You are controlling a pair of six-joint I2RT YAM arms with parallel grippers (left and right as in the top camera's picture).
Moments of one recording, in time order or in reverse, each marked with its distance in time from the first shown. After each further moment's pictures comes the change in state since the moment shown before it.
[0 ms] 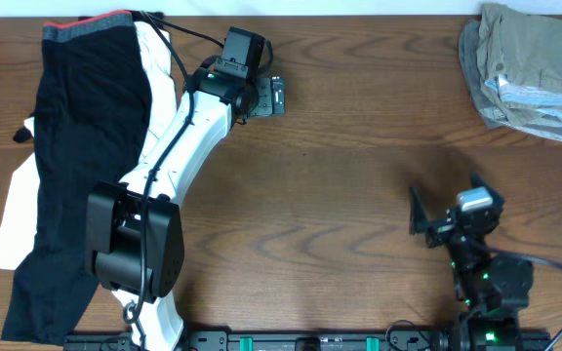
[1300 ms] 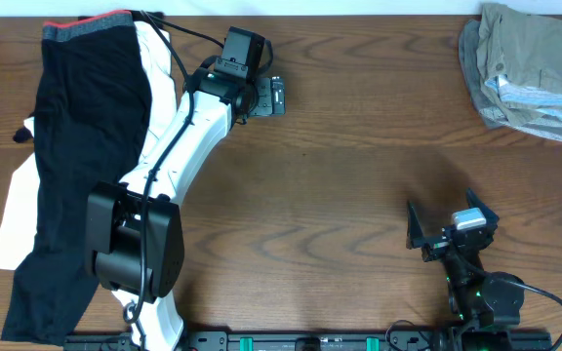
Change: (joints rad) left arm 0.000 0.000 0.000 0.000 0.000 0.000; right arm 0.000 -0.275 -0.089 -0.169 0.011 0.000
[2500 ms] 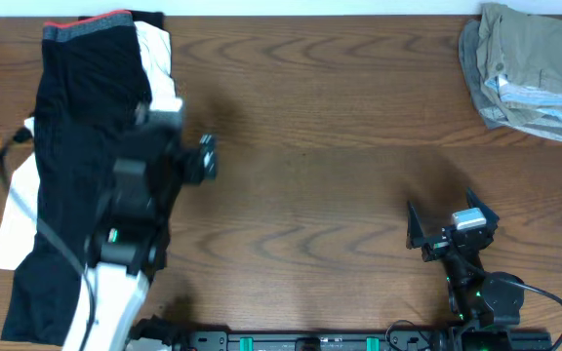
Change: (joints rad) left arm 0.176 -0.950 -0.813 0.375 -0.060 0.289; right arm 0.000 -0.001 0.000 0.000 0.001 0.000
